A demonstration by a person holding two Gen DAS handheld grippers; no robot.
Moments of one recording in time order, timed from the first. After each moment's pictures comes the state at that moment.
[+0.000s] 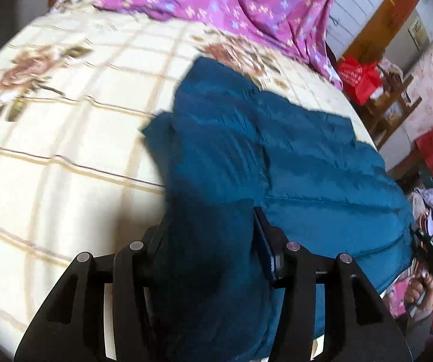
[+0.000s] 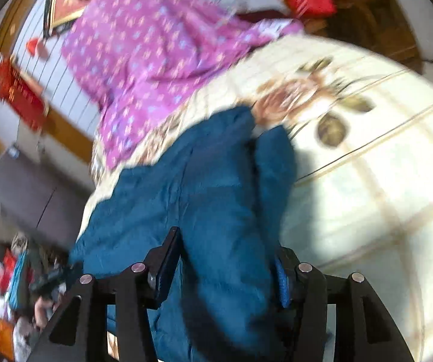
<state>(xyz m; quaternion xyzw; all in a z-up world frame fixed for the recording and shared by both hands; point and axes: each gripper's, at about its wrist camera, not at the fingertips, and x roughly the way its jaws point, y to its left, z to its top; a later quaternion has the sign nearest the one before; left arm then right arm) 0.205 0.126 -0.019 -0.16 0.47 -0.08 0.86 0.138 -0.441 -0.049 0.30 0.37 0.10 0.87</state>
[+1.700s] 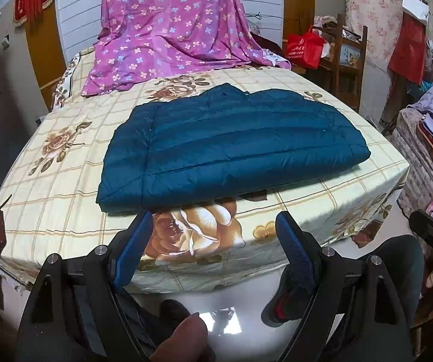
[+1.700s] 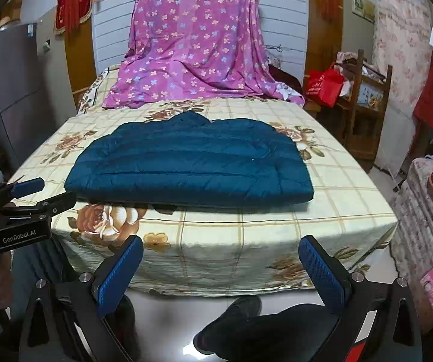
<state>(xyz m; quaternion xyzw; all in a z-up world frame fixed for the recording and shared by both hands) -0.057 -0.042 0.055 0.05 0.37 -0.09 0.92 -0.129 -0.238 0.045 -0.01 0.35 0.01 0.94</state>
